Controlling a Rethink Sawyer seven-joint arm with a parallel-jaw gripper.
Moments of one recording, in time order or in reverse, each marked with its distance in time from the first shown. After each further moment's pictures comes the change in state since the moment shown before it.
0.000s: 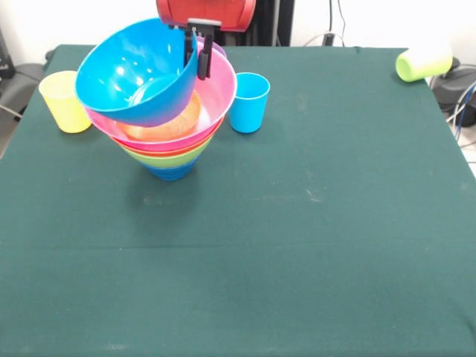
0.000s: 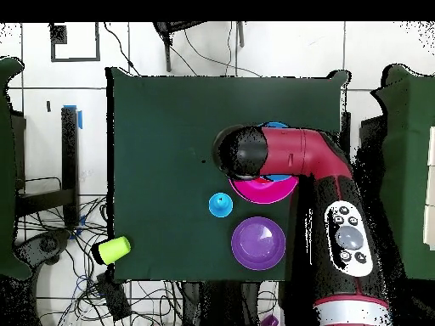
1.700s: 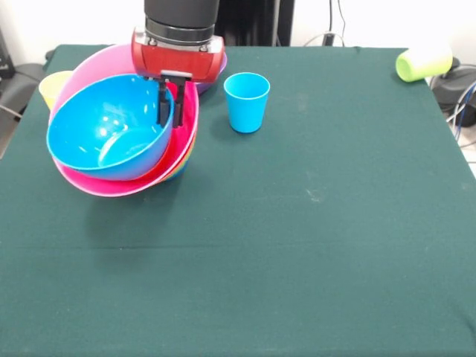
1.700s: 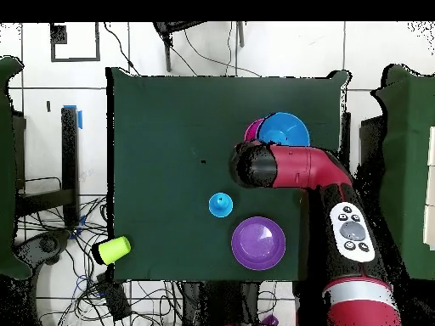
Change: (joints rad) arm -0.043 0.090 -0.033 0.036 -0.057 -0.293 0.000
